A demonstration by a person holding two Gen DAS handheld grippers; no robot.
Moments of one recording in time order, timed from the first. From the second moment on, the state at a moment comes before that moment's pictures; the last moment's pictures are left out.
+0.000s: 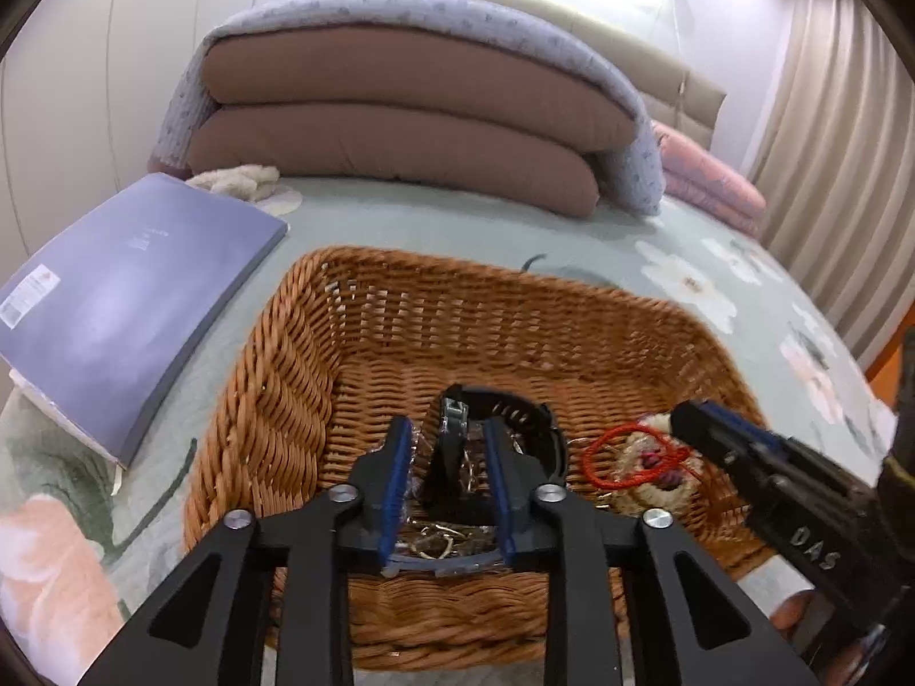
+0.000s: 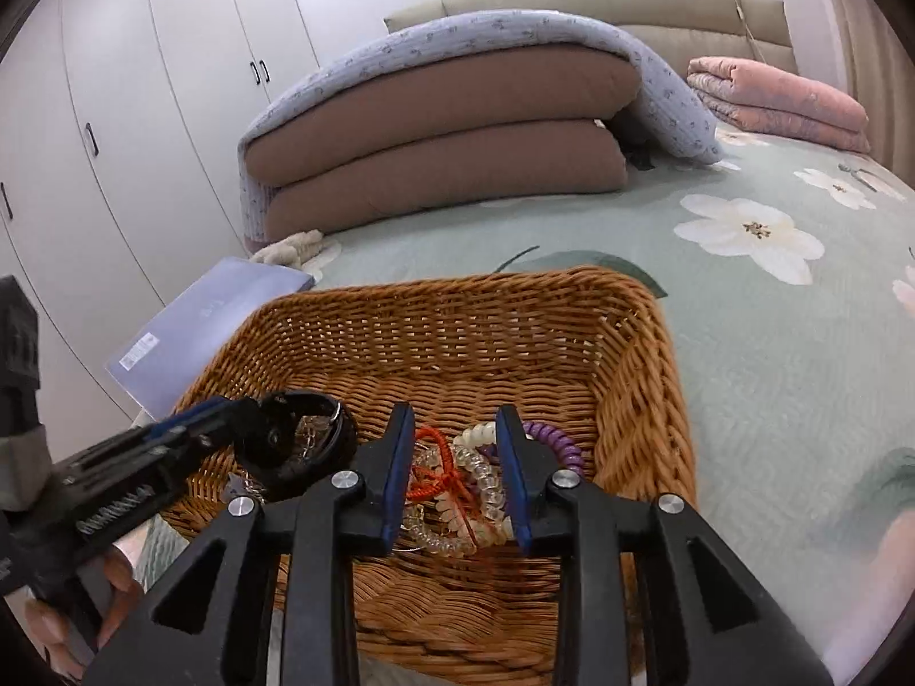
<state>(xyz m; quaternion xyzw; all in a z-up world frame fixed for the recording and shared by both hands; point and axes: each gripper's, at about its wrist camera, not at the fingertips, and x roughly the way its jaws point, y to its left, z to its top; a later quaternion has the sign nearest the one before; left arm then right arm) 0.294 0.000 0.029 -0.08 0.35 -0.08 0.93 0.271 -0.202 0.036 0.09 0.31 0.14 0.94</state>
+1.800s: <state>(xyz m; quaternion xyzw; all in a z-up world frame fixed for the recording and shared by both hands) 0.045 -0.001 0.014 0.00 0.21 0.04 0.98 0.024 -0.184 0.034 0.00 0.19 0.02 0.98</state>
